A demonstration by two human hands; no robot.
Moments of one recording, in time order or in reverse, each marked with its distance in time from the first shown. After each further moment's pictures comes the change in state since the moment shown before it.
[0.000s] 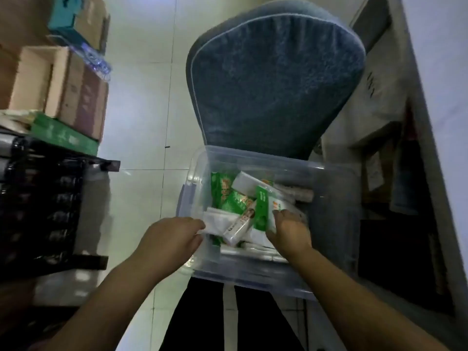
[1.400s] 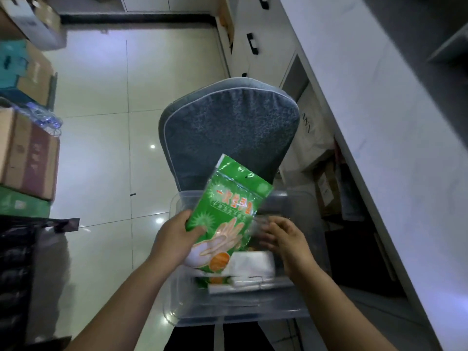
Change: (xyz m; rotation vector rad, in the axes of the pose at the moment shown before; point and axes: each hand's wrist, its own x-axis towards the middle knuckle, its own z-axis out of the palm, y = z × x) left_hand 0.065 0.010 -0.048 -0.724 0.186 -0.119; right_hand -0.042 -0.029 -0.087 1.699 0.314 0.371
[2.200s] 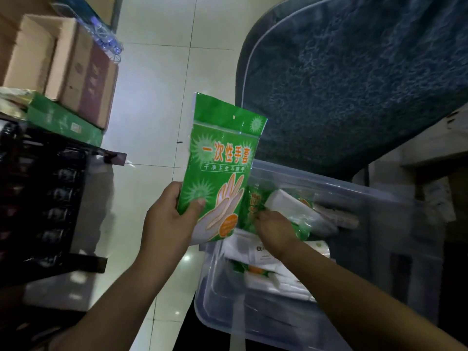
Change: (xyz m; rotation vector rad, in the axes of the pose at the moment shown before) left_hand 0.020 -0.113 -0.025 -0.216 0.416 -0.113; right_hand 0.141 0.145 0.119 -2.031 -0.694 -0.771
